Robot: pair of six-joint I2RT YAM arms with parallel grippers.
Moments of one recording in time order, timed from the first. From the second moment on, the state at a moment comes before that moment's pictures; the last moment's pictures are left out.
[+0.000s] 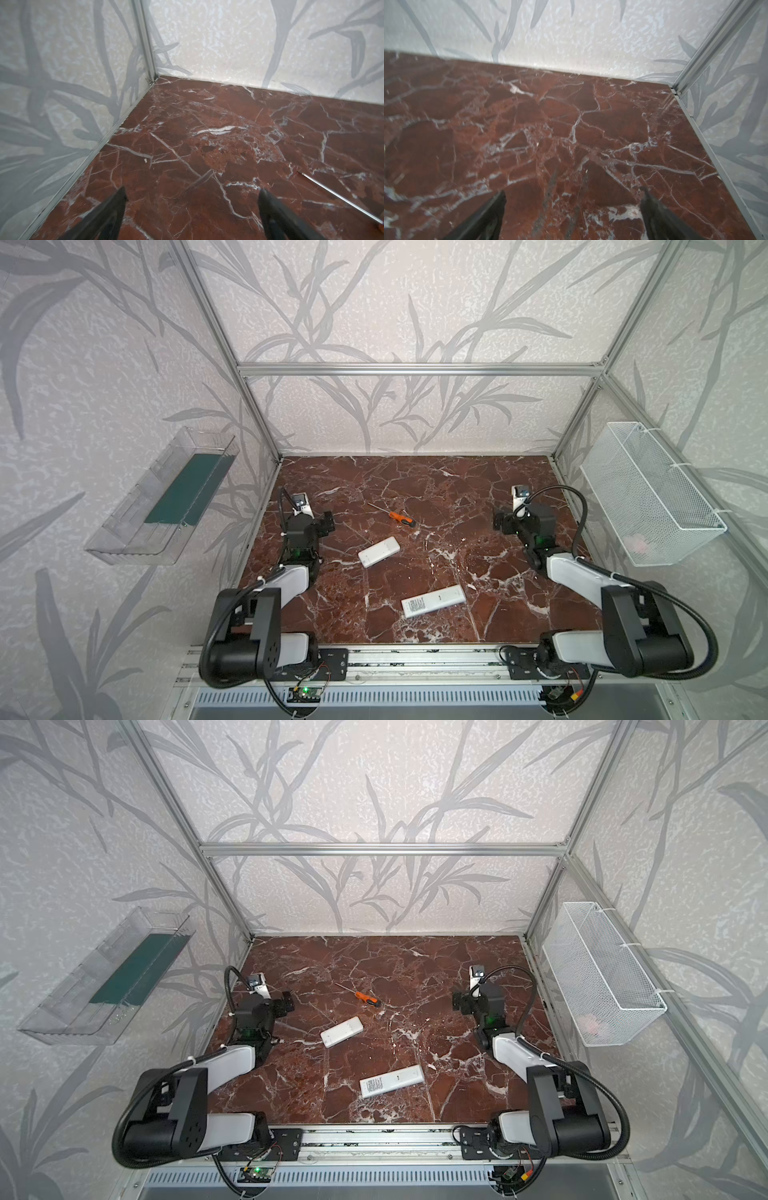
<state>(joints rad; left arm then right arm) 0.03 1.26 0.46 0.51 -0.27 -0.13 0.11 1.31 0.62 0.32 0.06 0.03</state>
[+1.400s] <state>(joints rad) -0.35 0.85 0.61 -0.53 0.34 -0.61 0.85 0.87 0.49 -0.61 -0.32 0.80</state>
